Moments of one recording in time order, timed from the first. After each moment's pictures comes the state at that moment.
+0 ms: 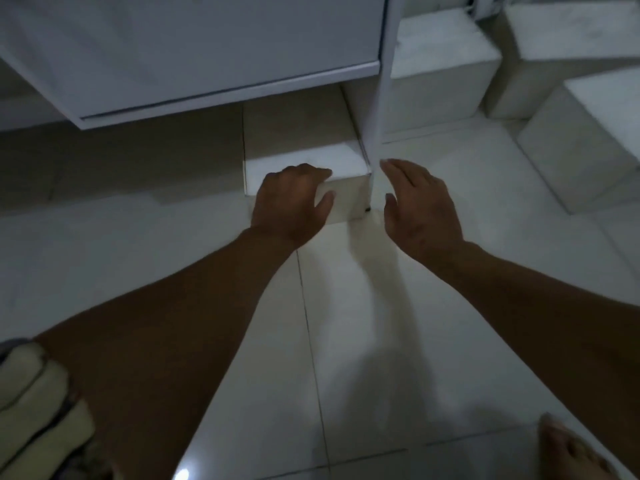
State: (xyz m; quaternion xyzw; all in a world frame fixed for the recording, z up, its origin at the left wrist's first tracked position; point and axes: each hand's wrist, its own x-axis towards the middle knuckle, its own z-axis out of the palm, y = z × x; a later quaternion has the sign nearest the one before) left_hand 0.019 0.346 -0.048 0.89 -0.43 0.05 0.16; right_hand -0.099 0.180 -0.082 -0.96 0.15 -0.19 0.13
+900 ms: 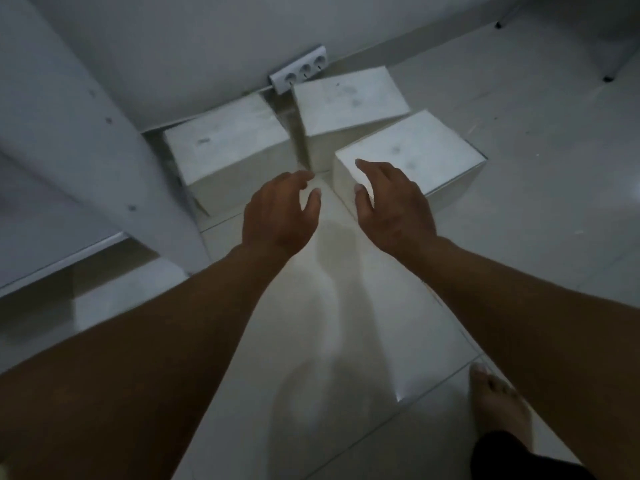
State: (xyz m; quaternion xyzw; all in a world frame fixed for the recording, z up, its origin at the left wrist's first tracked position) left_hand -0.110 0.046 0.068 0.86 -0.45 -0.01 0.25; right_hand -0.243 -0.067 0.051 -0.90 0.34 -0.22 0.18
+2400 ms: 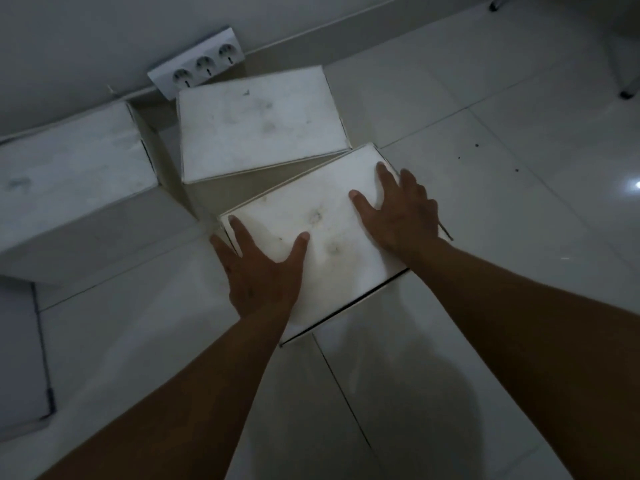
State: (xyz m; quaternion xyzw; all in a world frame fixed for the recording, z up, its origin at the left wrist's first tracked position) left_hand -0.129 -0.218 -0.097 0.94 -0.10 -0.15 0.29; right_hand -0.222 -0.401 -0.097 -0.85 0.49 -0.03 0.18
